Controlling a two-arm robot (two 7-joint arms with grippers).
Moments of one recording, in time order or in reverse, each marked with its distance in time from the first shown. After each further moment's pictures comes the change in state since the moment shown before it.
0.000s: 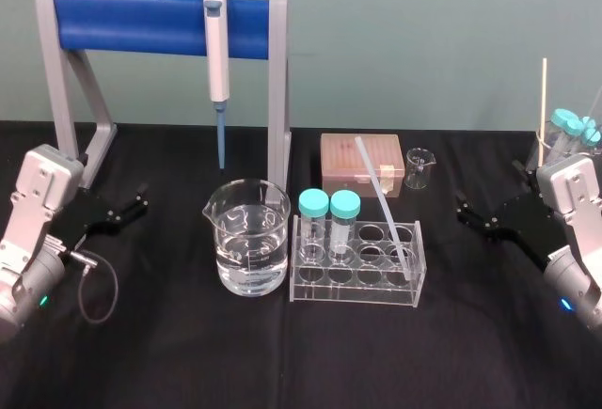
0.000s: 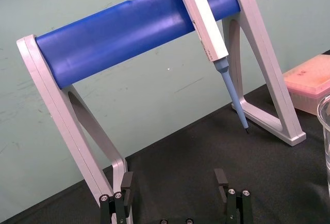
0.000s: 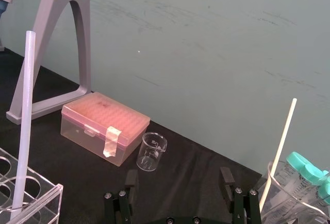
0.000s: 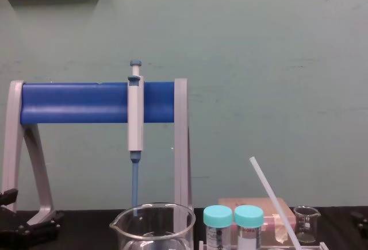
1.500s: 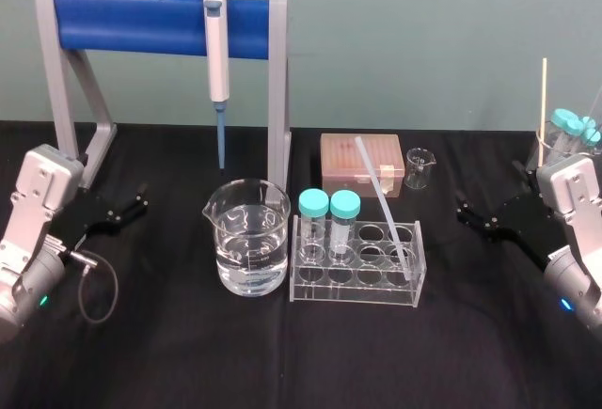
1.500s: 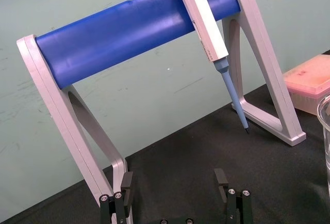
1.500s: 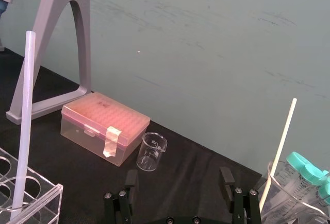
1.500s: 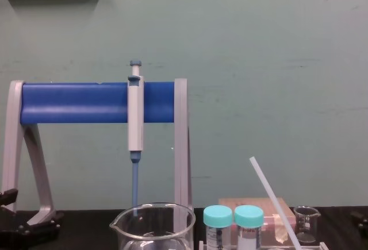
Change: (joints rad) left arm 0.000 0.000 0.000 0.000 0.000 0.000 0.000; right arm 0.000 0.000 0.000 0.000 0.000 0.000 0.000
